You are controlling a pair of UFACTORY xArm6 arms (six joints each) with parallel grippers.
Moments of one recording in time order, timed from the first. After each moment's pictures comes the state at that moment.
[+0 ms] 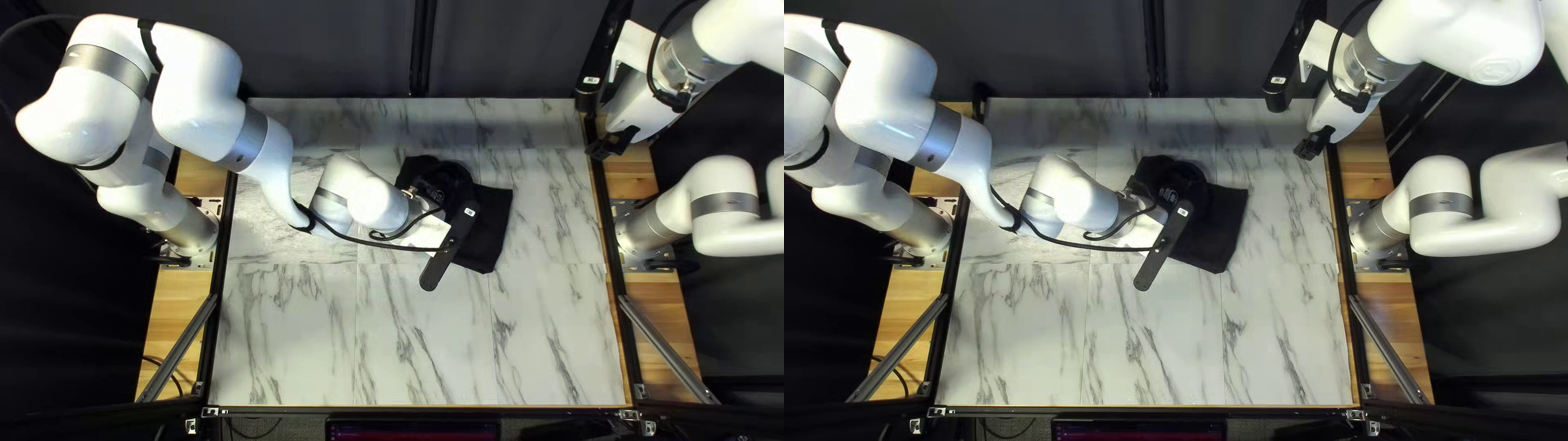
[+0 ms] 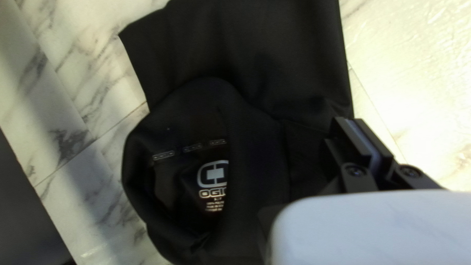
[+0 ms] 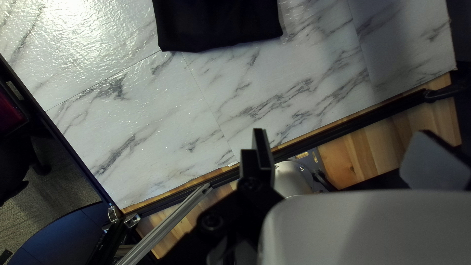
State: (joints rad) left arm -0.07 0.19 -0.91 0.48 0.27 0.09; right arm -0.14 -0.84 -0.88 -0.05 1.59 0.28
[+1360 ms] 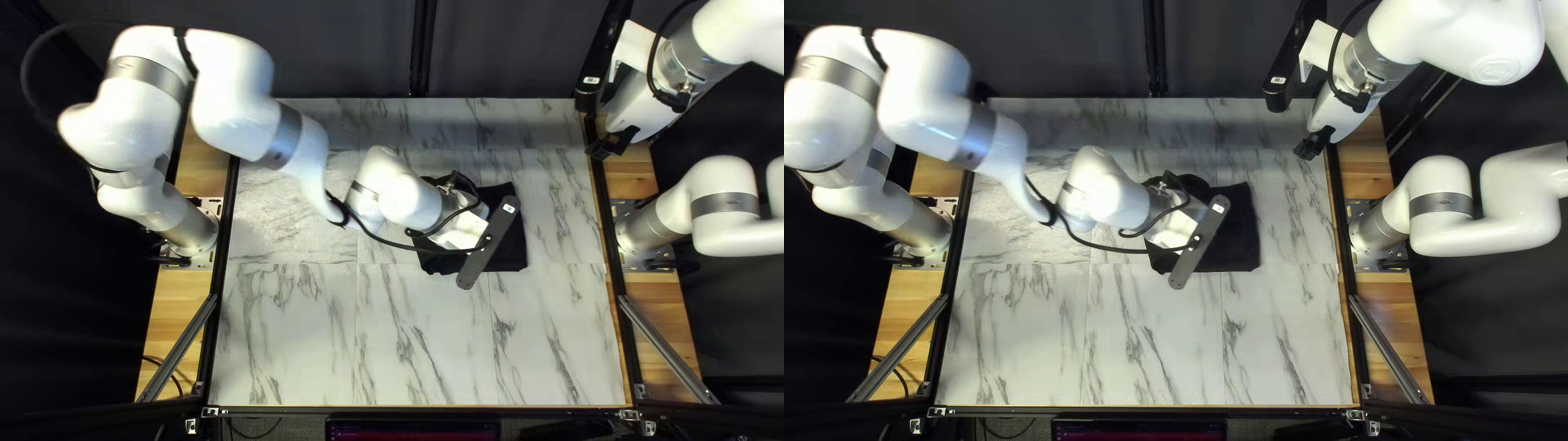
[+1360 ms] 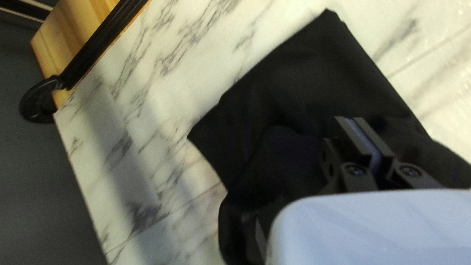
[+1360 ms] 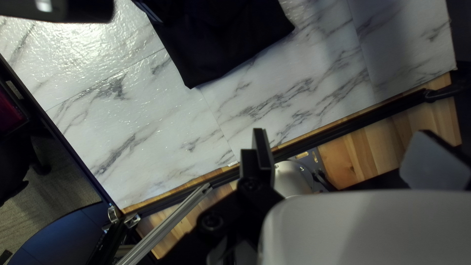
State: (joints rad) left arm -0.02 0.42 -1.18 0.61 0.13 0.03; right arm -0.14 -0.84 -0.88 -0.05 1.59 0.28
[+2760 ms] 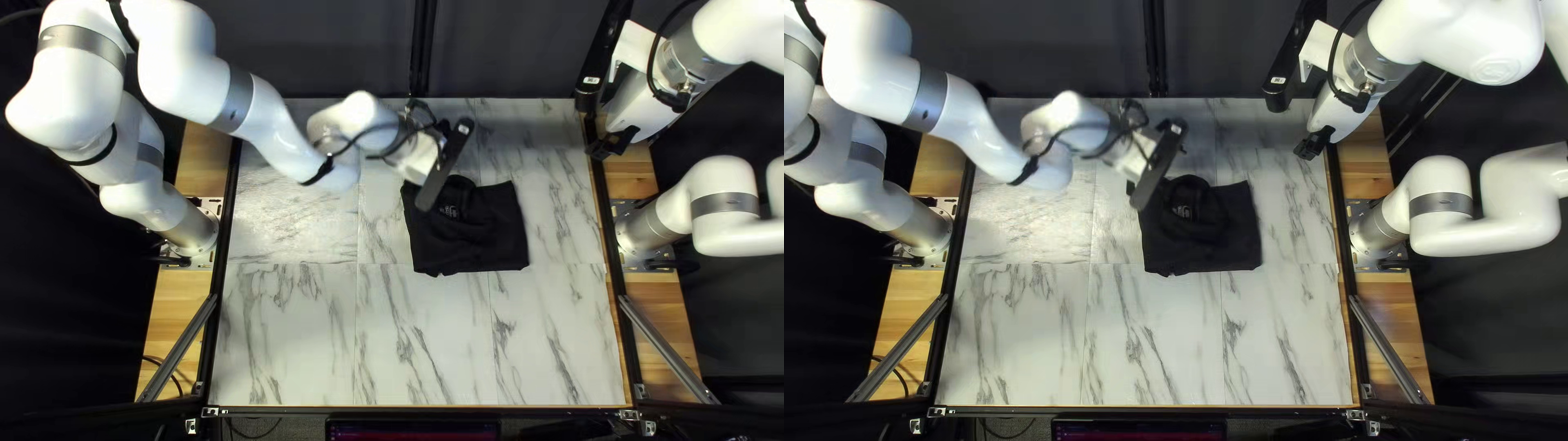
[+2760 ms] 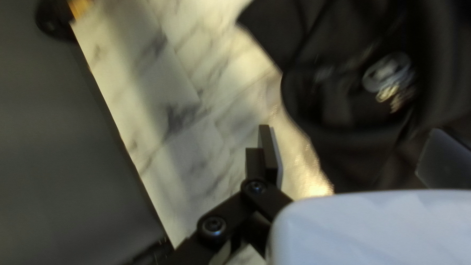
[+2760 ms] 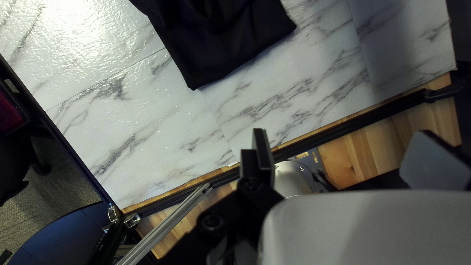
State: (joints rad) left arm 0.20 0.15 -0.88 -0.23 0.19 1.01; right arm -0.14 -0.84 -0.88 -0.05 1.59 0.28
